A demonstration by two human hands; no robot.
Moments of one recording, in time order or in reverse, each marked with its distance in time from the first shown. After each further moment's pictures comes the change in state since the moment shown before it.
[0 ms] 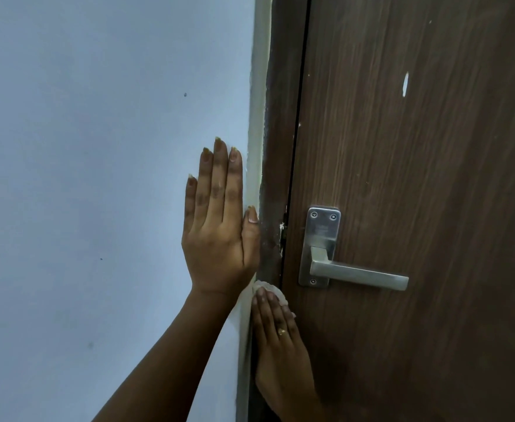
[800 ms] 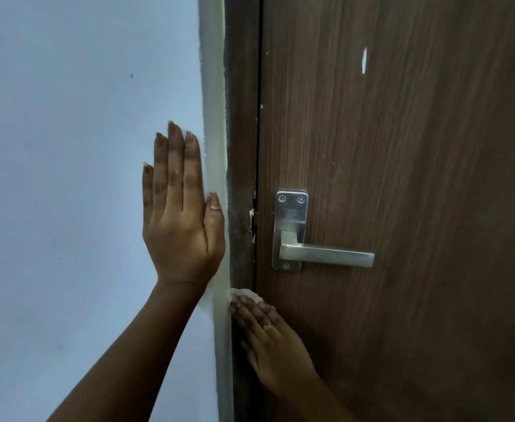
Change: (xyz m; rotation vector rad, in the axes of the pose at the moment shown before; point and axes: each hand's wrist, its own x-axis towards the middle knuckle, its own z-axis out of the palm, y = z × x) left_hand 0.001 0.003 -0.004 0.002 0.005 0.008; right_hand -0.020 0.030 -0.003 -0.109 -0.187 -0.230
